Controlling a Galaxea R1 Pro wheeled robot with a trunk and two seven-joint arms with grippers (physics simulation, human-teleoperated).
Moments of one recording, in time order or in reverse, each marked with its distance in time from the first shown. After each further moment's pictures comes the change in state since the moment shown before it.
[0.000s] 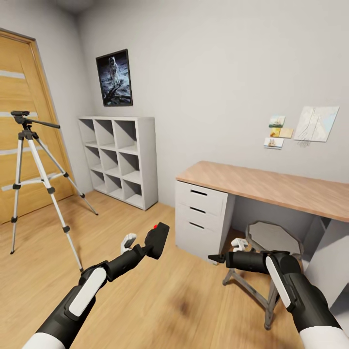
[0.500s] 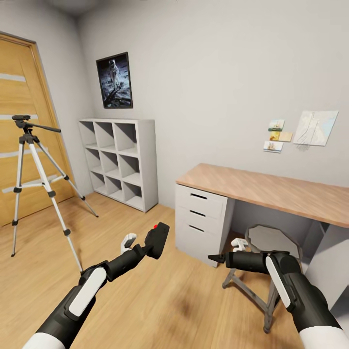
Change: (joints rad) left arm 0.000 0.000 0.000 -0.002 0.000 0.000 0.000; right arm 0.000 0.001 0.000 0.000 0.000 0.000 0.000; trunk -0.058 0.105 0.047
